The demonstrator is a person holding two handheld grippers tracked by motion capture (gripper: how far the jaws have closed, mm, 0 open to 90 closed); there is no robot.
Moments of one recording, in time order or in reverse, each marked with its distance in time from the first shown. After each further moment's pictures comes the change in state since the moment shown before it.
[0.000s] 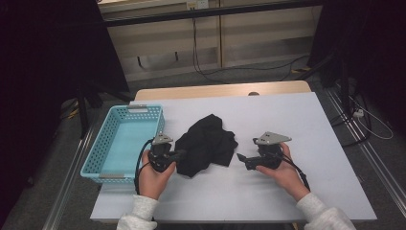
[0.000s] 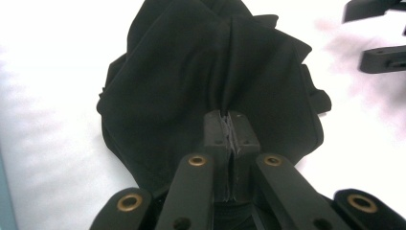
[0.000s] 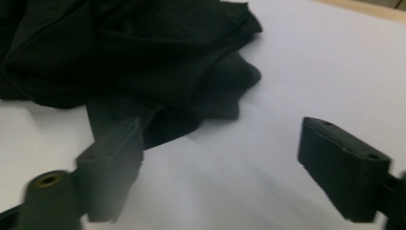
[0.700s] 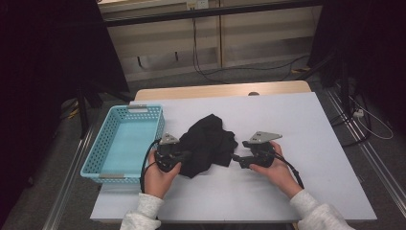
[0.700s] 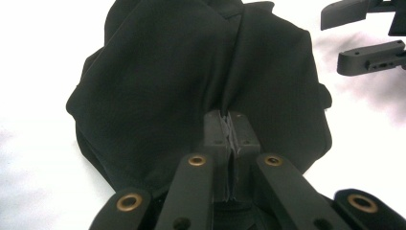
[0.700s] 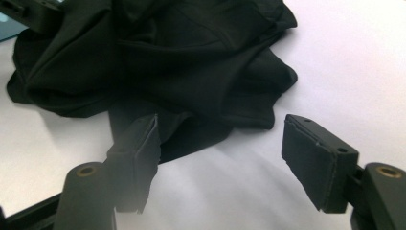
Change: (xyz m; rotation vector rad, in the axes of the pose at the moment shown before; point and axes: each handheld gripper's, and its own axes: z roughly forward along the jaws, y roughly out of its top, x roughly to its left) left arm -0.007 0.003 0.015 0.026 -0.025 0.016; right arm 0.007 0.005 0.016 0.032 0.067 0.005
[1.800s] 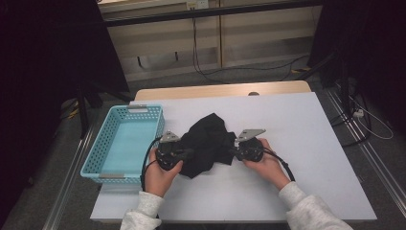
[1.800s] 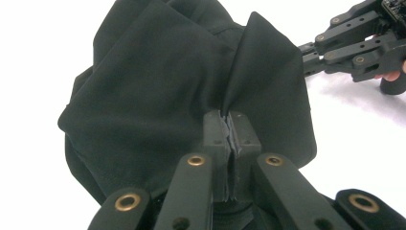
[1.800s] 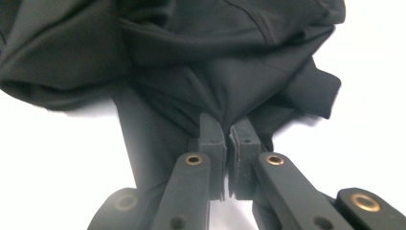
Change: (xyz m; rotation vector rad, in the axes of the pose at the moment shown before) left arm -0.006 0.008 -0.002 -0.027 -0.050 0.013; right arm 0.004 0.015 0.023 0.135 0.035 -0.103
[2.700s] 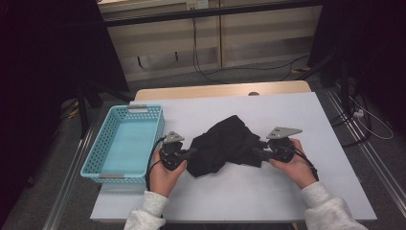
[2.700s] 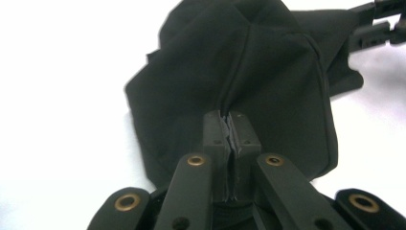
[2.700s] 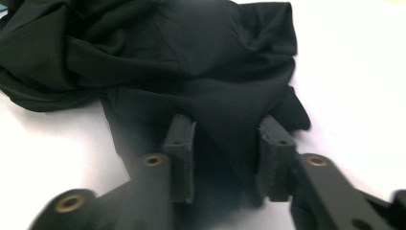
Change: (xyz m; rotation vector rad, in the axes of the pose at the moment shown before) left arm 0.001 -0.001 0.005 -0.034 0.017 -0.015; right arm -0.031 -0.028 -0.061 -0.071 -0.088 0.096
